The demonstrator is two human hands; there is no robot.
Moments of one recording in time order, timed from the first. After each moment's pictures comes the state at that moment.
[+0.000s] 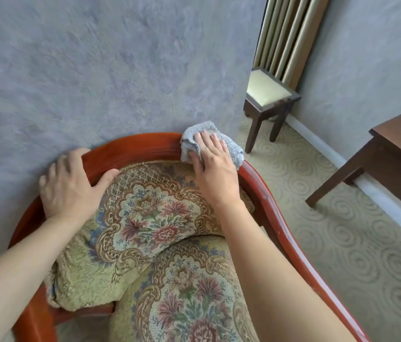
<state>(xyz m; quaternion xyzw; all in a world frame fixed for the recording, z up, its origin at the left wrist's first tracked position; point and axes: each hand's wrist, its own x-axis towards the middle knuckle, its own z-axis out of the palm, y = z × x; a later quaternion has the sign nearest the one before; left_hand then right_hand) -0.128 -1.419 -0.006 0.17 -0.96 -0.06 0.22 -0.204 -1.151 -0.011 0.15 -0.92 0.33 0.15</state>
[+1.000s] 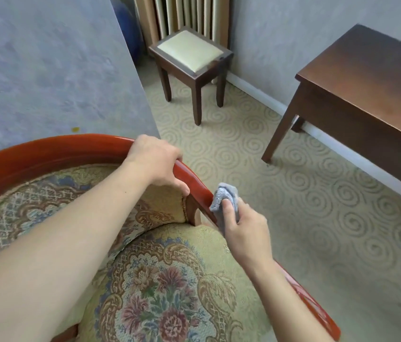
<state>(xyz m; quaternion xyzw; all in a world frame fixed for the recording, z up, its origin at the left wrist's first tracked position) -0.260 -1.131 -0.015 -0.31 -0.93 0.17 -0.05 -0.084 -0.962 -0.066 -0.20 -0.89 0.41 0.00</state>
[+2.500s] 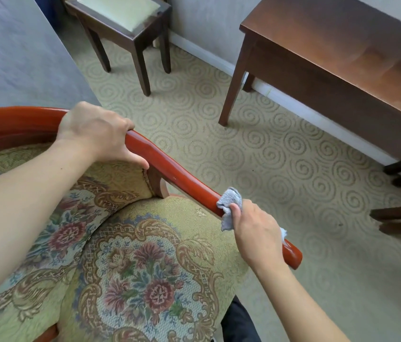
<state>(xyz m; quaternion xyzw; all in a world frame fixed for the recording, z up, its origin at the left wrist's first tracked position) -0.262 -1.141 -0.033 -0.43 -0.89 0.11 0.07 0.012 -0.922 -0.105 -0.22 -0.97 0.09 -0.04</state>
